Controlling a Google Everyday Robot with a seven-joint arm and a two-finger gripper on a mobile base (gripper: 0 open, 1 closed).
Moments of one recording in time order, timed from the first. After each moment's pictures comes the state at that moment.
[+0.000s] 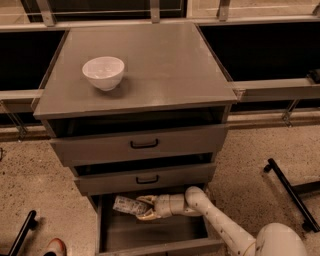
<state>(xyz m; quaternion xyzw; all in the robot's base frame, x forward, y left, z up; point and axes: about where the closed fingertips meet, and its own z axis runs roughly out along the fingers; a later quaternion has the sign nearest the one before) 0.564 0.075 0.279 -0.60 0.54 0.37 0.46</state>
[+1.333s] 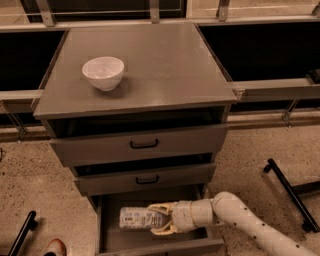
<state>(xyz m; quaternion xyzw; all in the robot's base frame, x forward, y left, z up) 0.447 0.002 0.465 -0.72 0.45 0.23 0.47</state>
